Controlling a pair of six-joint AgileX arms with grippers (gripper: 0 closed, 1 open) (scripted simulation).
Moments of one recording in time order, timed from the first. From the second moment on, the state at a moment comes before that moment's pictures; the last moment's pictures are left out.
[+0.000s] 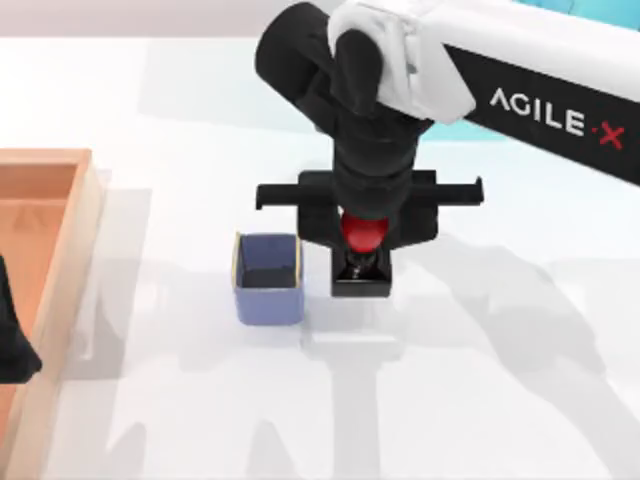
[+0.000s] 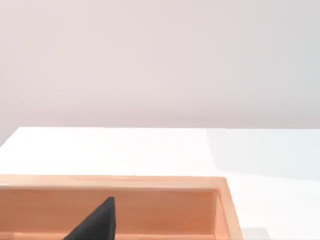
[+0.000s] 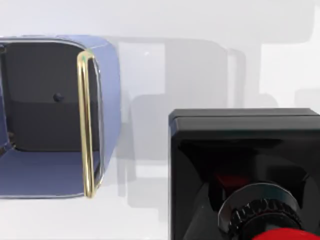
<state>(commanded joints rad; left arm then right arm) 0.00 0.00 0.00 0.00 0.00 0.00 0.75 2.16 1.90 -1.20 0.12 0.77</state>
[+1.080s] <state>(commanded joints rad) 0.00 0.00 0.00 0.00 0.00 0.00 0.75 2.16 1.85 -1.15 0.12 0.77</state>
